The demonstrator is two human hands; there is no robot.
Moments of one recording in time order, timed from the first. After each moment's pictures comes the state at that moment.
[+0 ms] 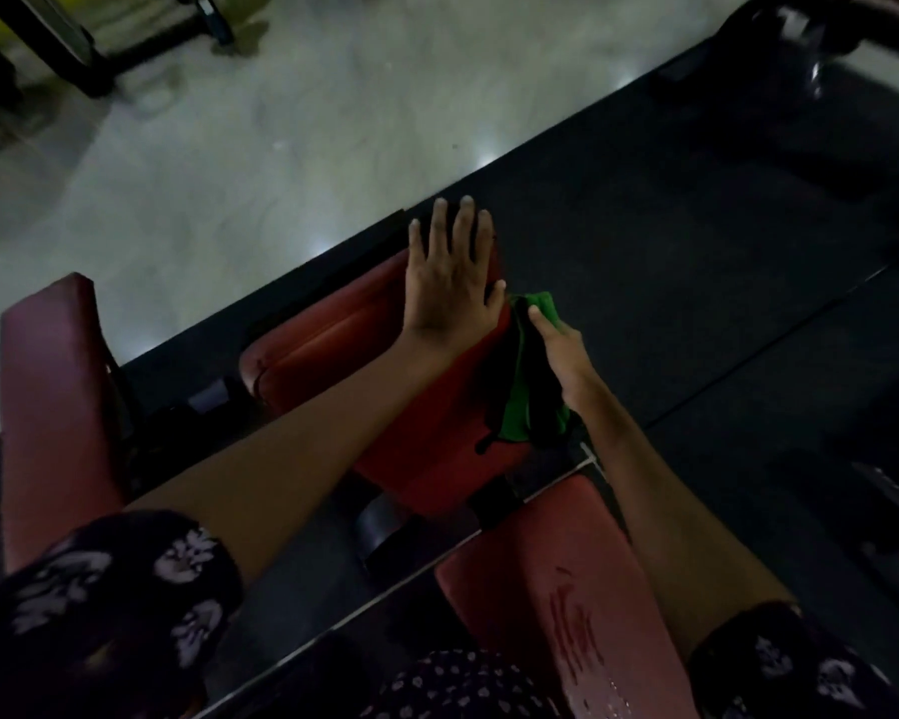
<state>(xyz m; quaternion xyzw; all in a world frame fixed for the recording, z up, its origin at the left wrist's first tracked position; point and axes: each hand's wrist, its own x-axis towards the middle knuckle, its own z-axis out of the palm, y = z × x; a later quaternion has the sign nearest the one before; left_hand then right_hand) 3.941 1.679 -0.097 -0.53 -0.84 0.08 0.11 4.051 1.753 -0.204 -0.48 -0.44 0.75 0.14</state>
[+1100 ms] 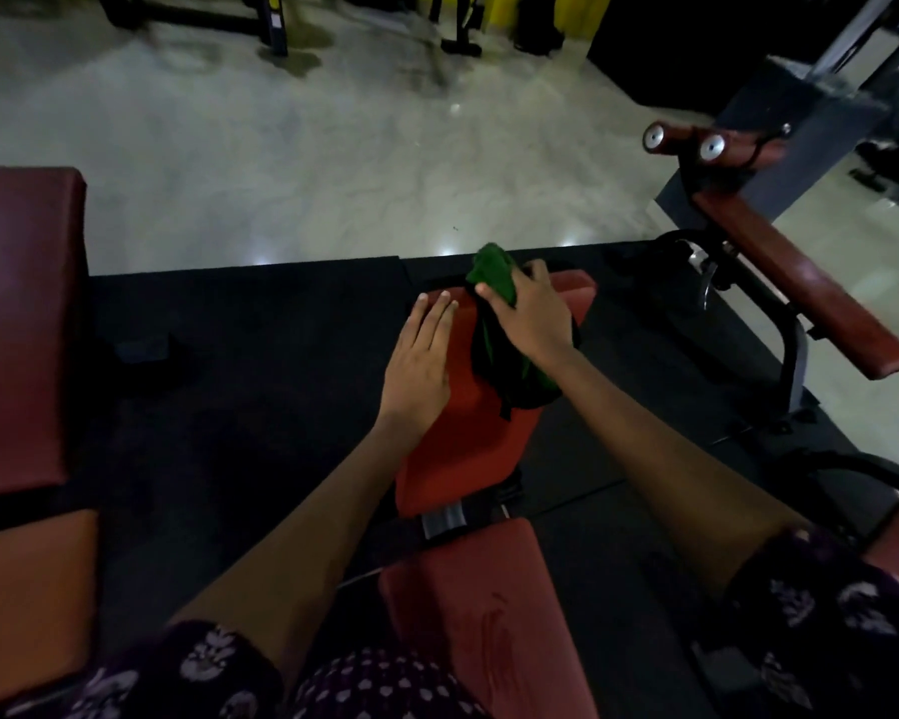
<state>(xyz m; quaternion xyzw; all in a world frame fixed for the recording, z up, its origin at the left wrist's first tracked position) 3.908 1.468 -0.121 -0.45 -0.81 -0.36 0.10 3.962 1.614 -0.043 -0.30 -0.94 0.11 0.14</state>
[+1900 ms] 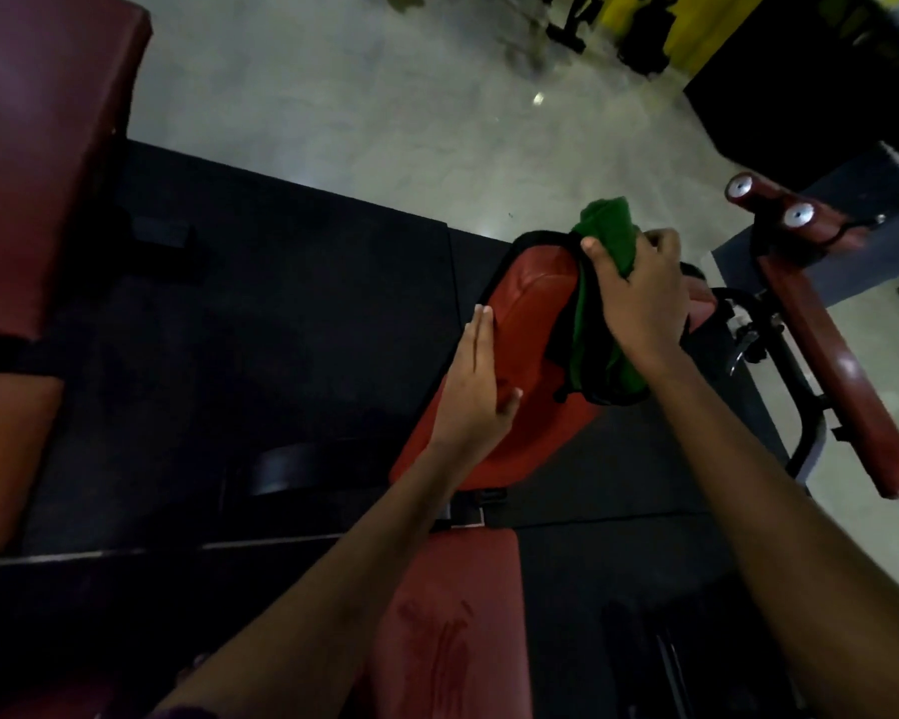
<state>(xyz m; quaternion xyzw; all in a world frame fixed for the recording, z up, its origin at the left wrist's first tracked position) 3.945 1.455 -0.186 -0.29 -0.76 -0.58 -0.09 3.942 1.594 -0.049 -0.28 -0.93 0.03 0.22</state>
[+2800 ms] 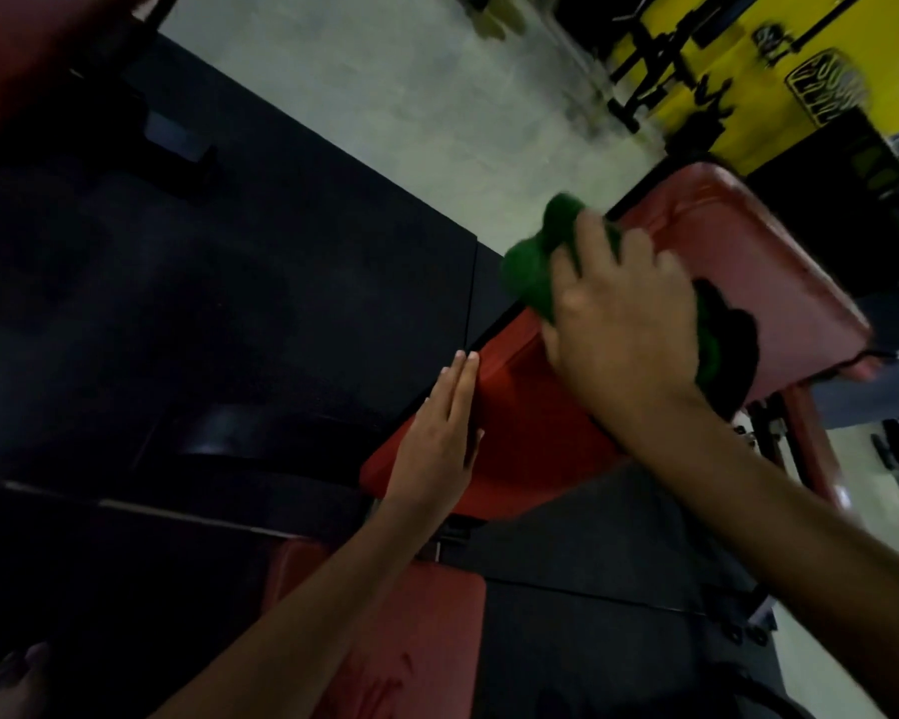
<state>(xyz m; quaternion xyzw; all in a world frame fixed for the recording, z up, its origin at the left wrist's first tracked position) 3.985 1.476 -0.340 -0.20 -0.78 -0.59 -0.01 3.949 1.532 -0.143 0.05 -0.86 -0.49 0.13</state>
